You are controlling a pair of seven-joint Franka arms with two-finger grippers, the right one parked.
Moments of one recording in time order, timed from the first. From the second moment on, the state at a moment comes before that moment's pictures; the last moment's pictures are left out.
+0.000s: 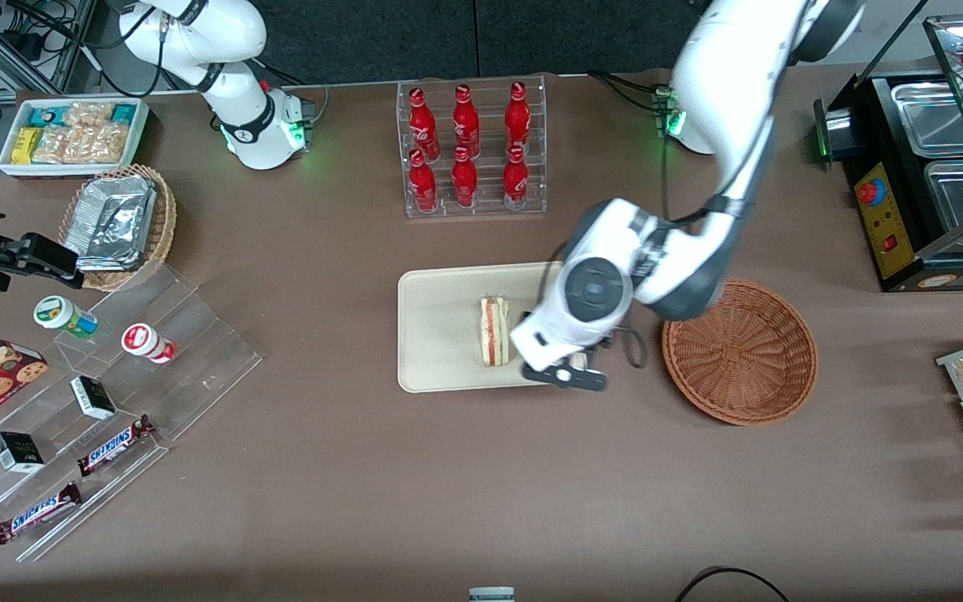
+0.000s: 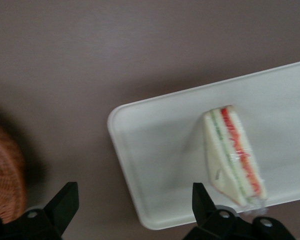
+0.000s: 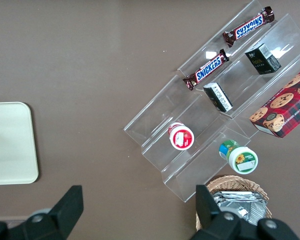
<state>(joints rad) -0.46 0.62 -0.09 -1.33 -0.03 1.79 -0.36</state>
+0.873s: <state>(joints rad) -0.17 0.40 -0.06 -1.46 -0.02 1.71 -0.20</state>
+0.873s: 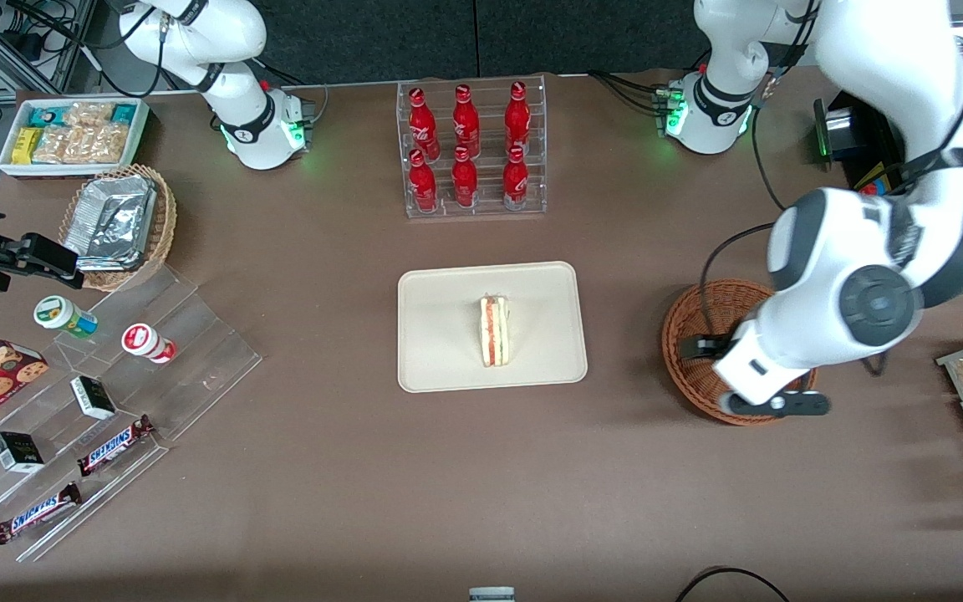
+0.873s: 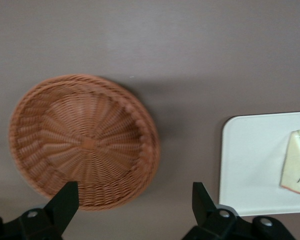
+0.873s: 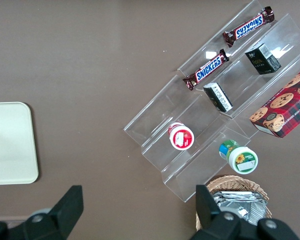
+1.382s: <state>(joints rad) -0.07 0.15 -0.05 -1.65 -0.02 1.64 -0.16</state>
